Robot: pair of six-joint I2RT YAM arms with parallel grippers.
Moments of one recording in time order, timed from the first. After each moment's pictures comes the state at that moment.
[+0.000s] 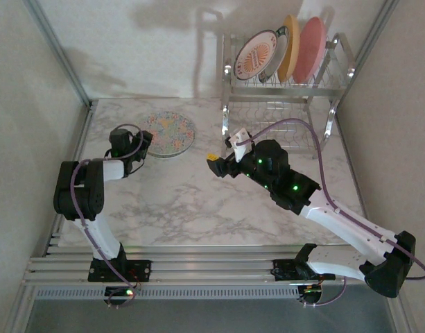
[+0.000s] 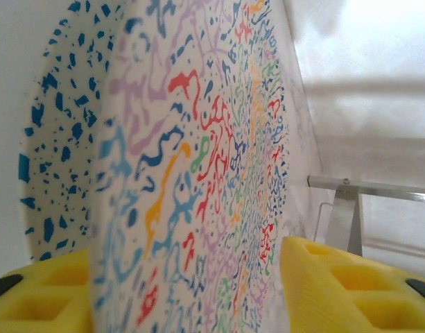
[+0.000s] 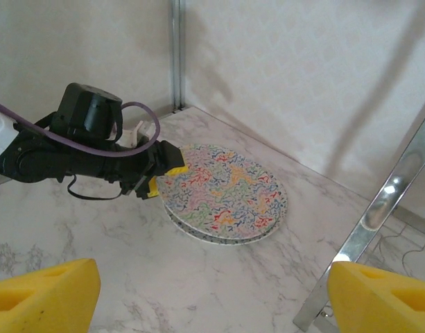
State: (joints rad) left arm 0.04 1.83 0.89 0.39 0.31 -1.13; right arm 0.88 1.11 1.05 -0.15 0.08 -0.06
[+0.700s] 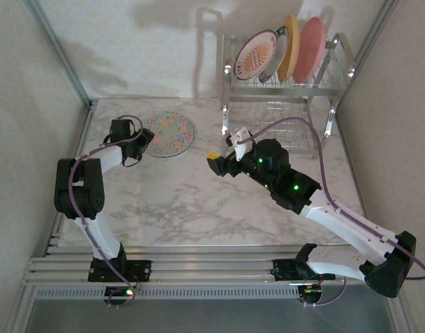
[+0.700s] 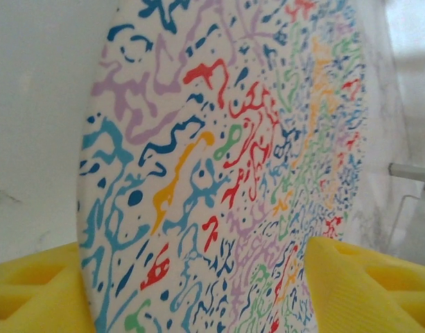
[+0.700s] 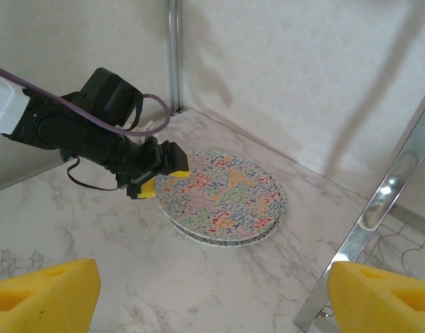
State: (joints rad) left arm 0.04 1.86 1.12 -0.08 0.26 -0.97; right arm 0.88 1.11 1.06 -0.16 0.09 -0.04
